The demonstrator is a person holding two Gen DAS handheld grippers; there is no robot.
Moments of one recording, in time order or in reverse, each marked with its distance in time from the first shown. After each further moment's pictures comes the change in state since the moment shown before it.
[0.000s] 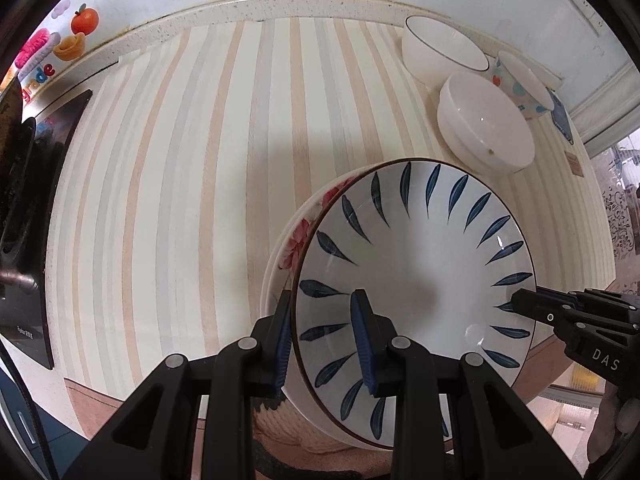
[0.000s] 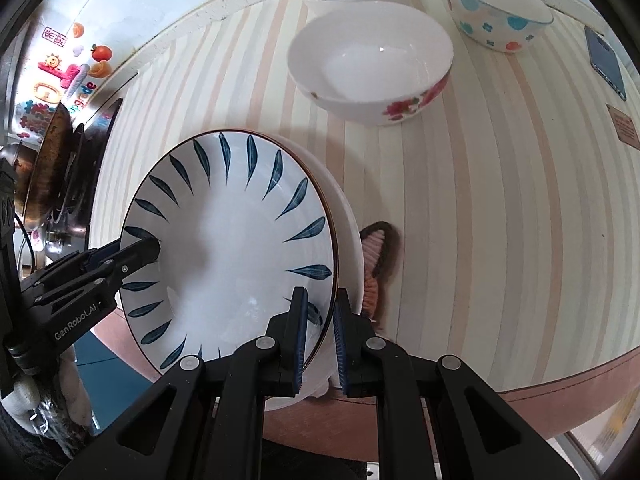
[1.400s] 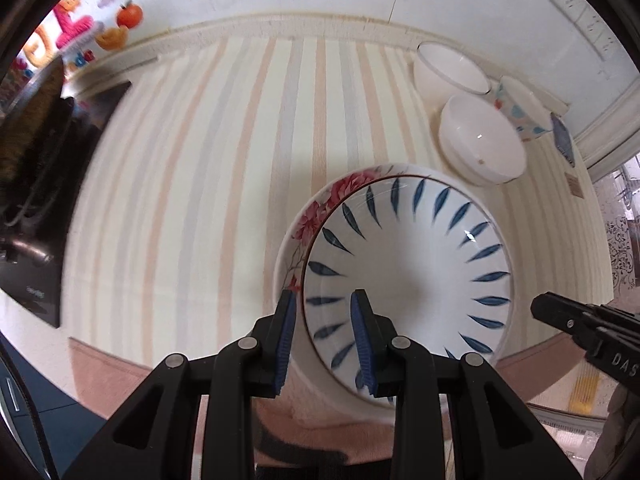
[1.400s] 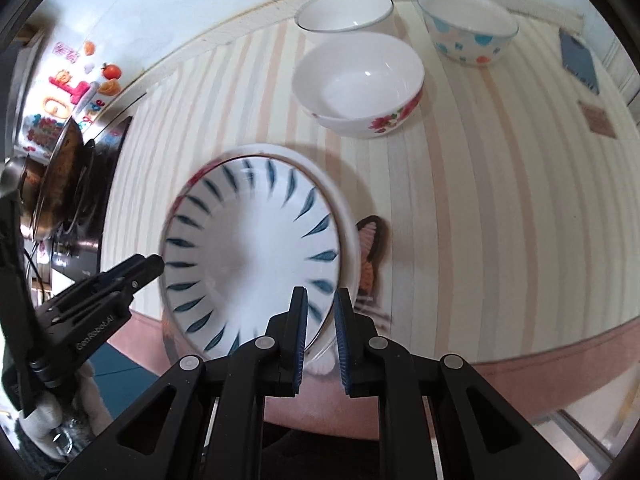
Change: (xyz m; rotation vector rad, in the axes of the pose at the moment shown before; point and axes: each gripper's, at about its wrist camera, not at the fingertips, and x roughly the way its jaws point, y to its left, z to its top) left arm -0.038 0.000 -0.038 -0.082 -0.104 0.036; right arm -0.039 0.018 -0.015 0.028 -0.082 -0.002
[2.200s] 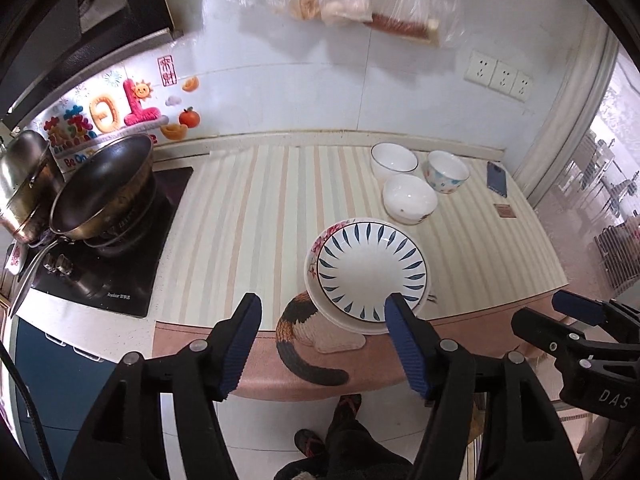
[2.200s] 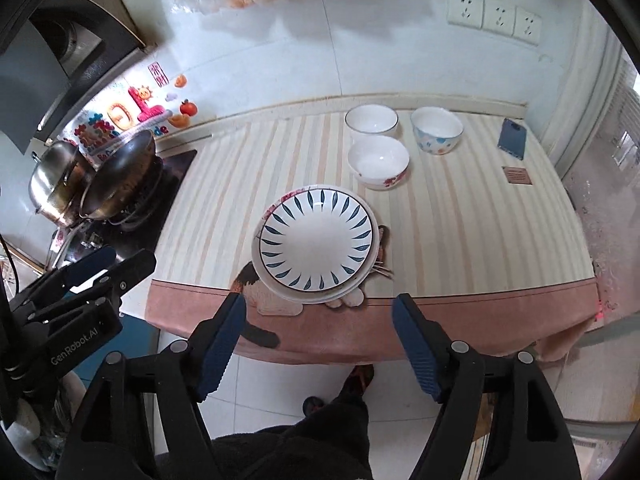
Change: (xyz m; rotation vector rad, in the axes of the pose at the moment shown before) left arm -0.207 0.005 -0.092 0.066 -0.309 -0.004; right arm -0.194 0.089 -0.147 -0.079 -0.315 -0.082
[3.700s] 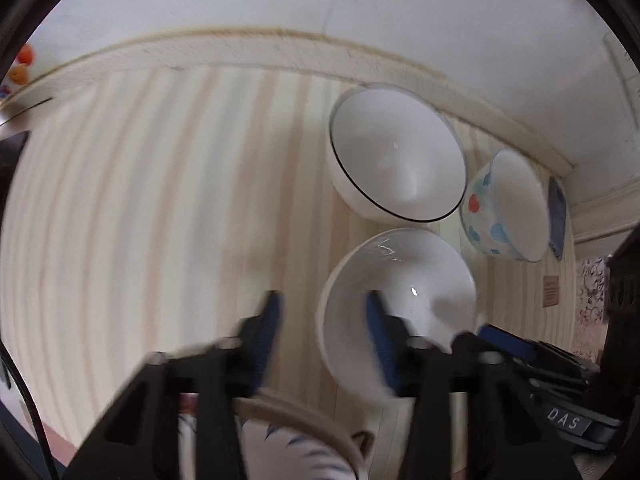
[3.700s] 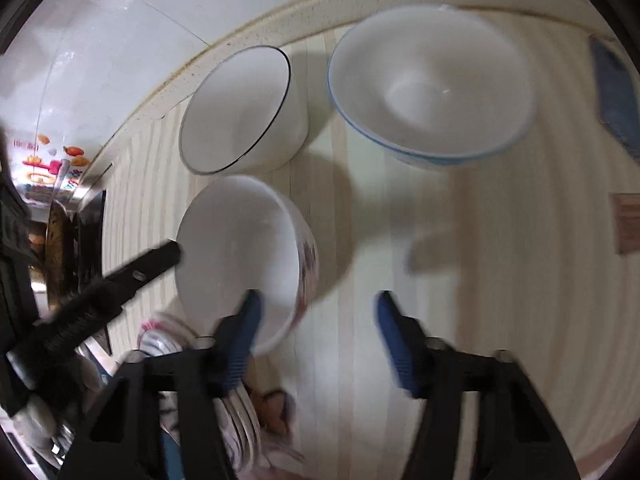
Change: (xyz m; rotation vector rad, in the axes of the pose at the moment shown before) left arm 0.376 -0.095 0.169 -0.181 0.409 -0.093; right arm 0.348 -0.214 0.217 0.200 0.405 0.203
